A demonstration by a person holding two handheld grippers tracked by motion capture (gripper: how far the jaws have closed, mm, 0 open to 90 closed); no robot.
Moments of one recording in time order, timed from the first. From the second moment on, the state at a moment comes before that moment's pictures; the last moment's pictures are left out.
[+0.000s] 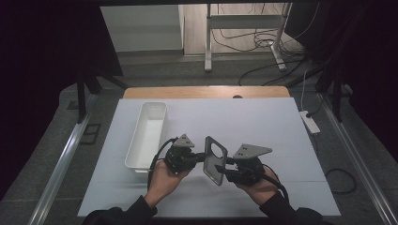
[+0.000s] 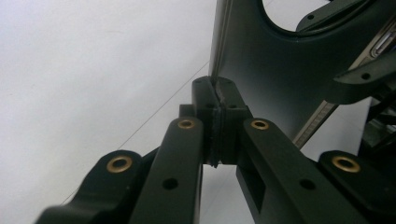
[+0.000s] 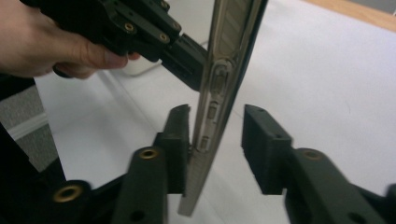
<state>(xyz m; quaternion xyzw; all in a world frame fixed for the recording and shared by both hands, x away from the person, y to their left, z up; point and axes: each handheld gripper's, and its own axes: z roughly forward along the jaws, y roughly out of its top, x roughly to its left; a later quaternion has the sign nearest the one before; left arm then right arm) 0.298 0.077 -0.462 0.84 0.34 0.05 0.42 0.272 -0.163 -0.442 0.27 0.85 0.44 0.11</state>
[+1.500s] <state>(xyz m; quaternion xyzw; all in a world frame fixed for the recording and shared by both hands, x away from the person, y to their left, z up) 0.331 0.105 -0.435 0.83 0.37 0.06 0.40 0.272 -0.236 -0.443 0.33 0.85 0.40 0.07</state>
